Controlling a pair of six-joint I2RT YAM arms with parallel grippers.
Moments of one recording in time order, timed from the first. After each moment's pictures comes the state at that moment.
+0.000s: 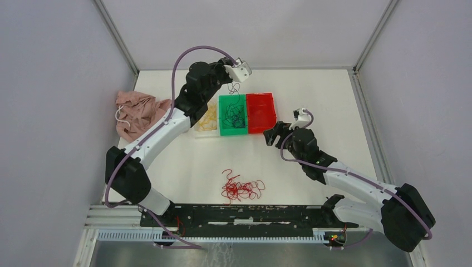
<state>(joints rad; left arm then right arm) -0.56 1.53 1.36 0.17 -0.02 0.93 0.68 1.08 0.50 0.27 0.27 0.60</state>
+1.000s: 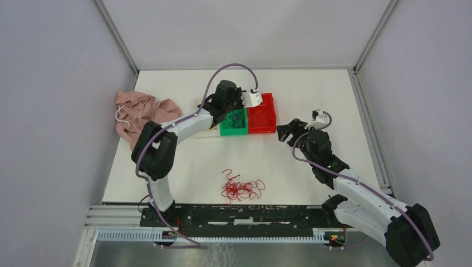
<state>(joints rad) -0.59 1.84 1.31 0.05 -0.03 0.94 0.55 0.93 0.43 0.25 0.26 0.66</state>
